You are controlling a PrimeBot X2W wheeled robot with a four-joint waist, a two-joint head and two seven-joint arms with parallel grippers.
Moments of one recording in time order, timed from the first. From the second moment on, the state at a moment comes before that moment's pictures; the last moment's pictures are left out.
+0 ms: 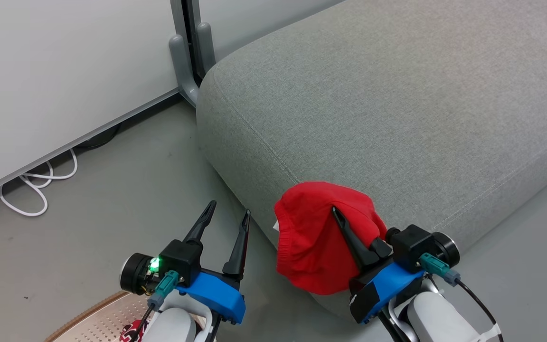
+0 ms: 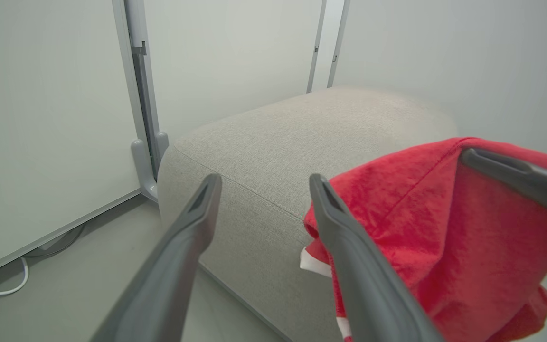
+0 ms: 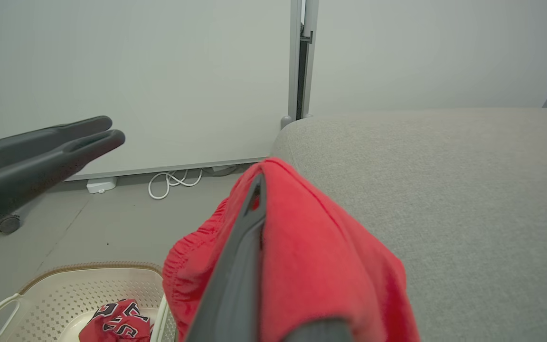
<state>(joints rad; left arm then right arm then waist) -0.25 0.05 -0.38 0.44 -0.20 -0.08 -0.26 -0.34 -0.07 0.39 0.48 0.19 0.13 -0.26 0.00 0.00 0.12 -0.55</state>
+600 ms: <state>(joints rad) -0.25 0.06 -0.36 0.42 -0.16 -0.10 -0.26 -0.39 -0.06 0.34 0.48 0.21 0.13 -0.26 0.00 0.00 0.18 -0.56</state>
